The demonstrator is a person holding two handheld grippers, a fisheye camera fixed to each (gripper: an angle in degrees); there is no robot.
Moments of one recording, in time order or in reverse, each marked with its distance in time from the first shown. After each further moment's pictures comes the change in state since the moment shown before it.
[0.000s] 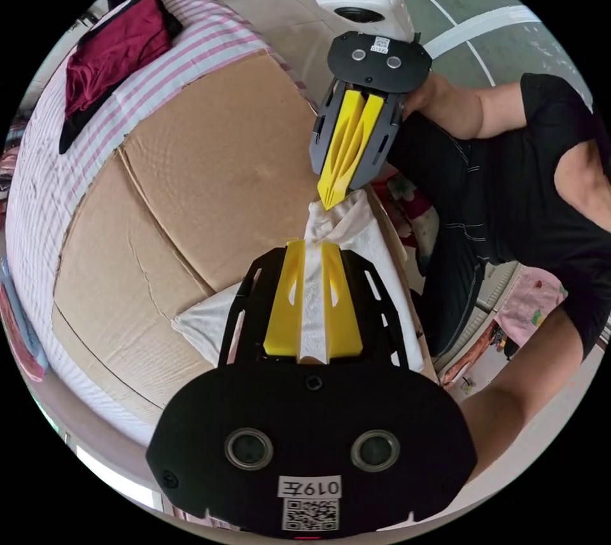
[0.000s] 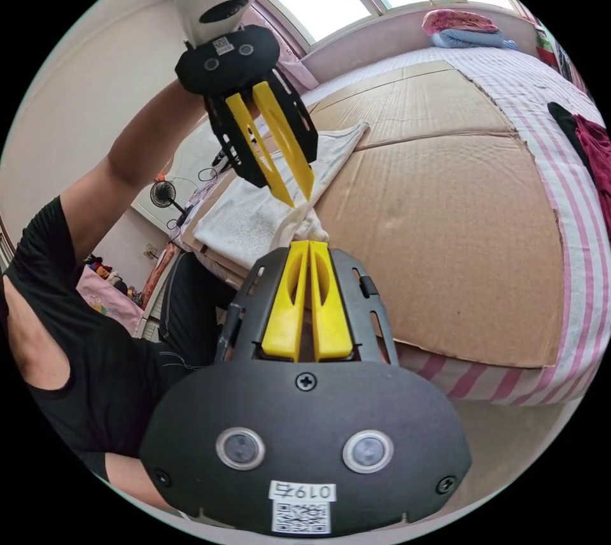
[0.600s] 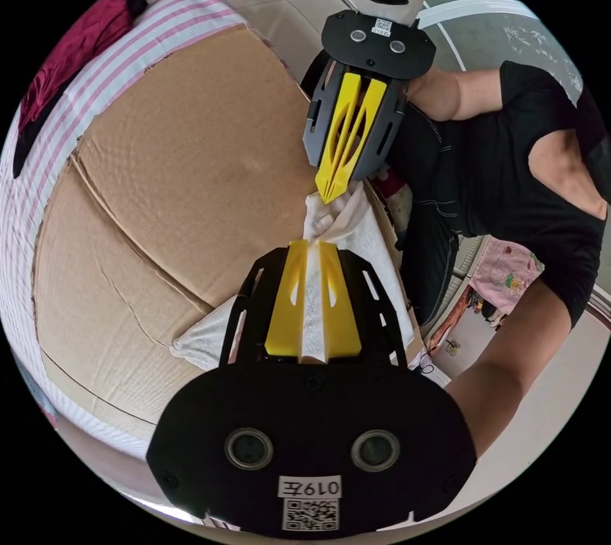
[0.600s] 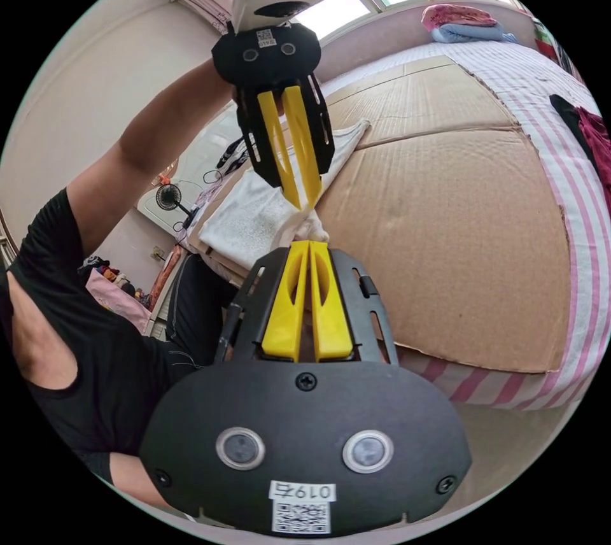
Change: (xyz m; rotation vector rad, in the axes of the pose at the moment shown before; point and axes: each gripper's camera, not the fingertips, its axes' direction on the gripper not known) left arm -0.070 -0.048 0.010 -0.027 0.189 0.097; right arm 0.012 -0.007 -0.001 -0.002 -0.033 0.014
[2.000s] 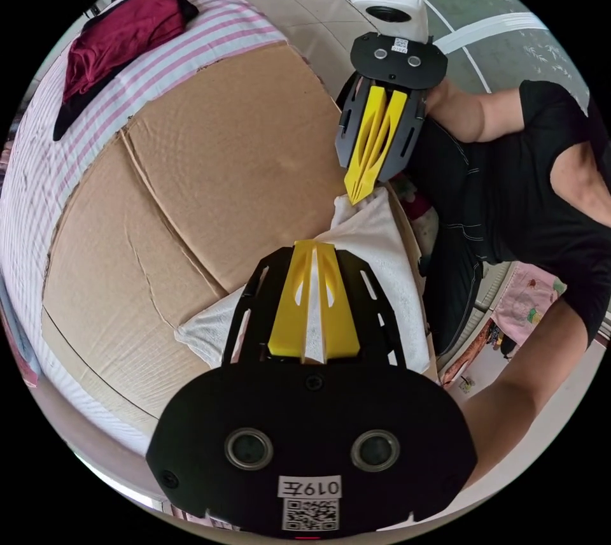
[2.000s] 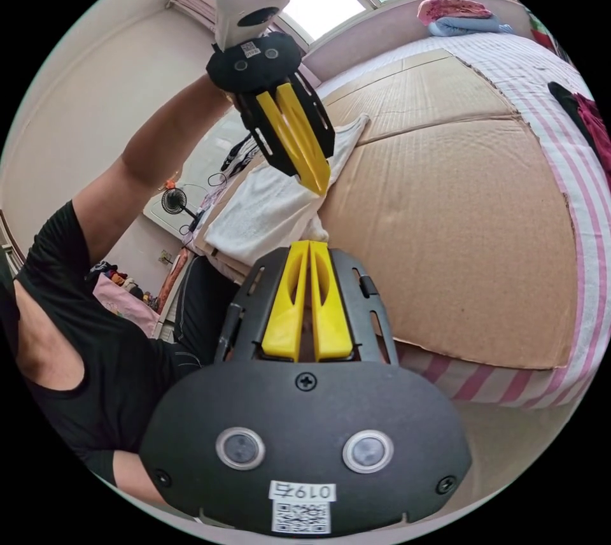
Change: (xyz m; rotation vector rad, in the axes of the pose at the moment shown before) left arm -0.024 0.002 0.029 0.093 -0.130 -0.106; right arm 0.018 0.004 -0.022 -0.004 -0.045 0.028
